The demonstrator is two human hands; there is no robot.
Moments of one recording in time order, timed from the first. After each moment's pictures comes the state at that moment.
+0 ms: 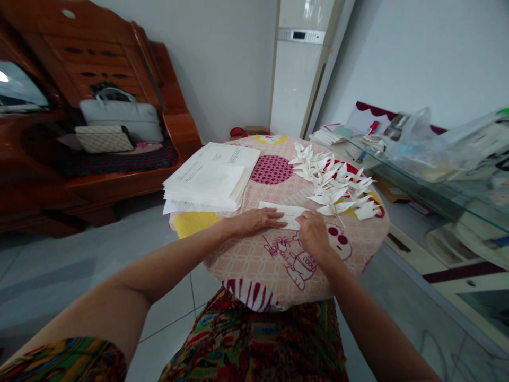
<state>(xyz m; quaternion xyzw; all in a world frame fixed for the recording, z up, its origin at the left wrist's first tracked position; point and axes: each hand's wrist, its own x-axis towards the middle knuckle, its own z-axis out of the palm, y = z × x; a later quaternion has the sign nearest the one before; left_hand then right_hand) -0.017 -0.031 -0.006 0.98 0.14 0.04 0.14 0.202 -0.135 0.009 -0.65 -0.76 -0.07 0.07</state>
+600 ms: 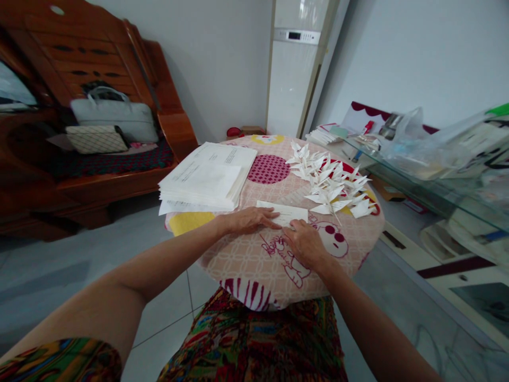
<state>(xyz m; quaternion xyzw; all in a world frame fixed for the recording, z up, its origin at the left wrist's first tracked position) -0.018 -0.029 0.007 0.98 0.12 0.00 0.15 0.190 -0.158 0.007 -0.58 -0.81 -0.05 0.02</state>
